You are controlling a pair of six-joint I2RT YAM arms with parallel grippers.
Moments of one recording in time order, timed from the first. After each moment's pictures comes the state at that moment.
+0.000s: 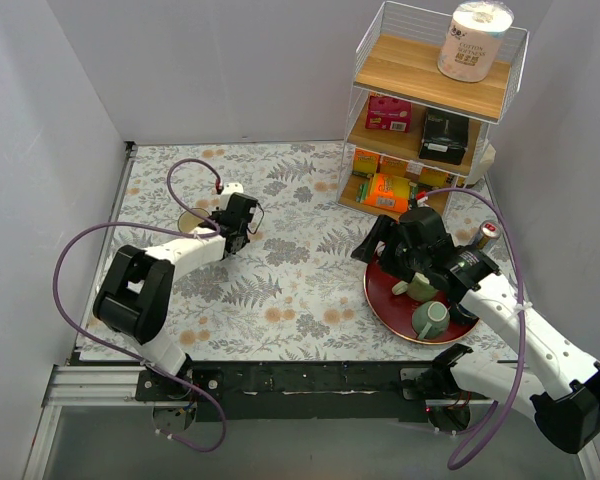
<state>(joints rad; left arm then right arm) -0.46 1.63 0.94 -0.19 -0.56 -0.40 0.61 0.98 0.93 -0.70 0.02 0.91</state>
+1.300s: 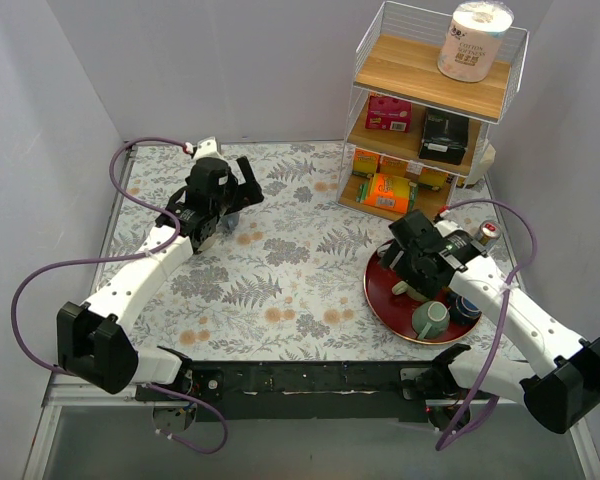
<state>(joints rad) -0.42 1.34 1.16 -0.32 -0.25 -0.55 0.60 1.10 1.02 -1.08 0.34 1.09</state>
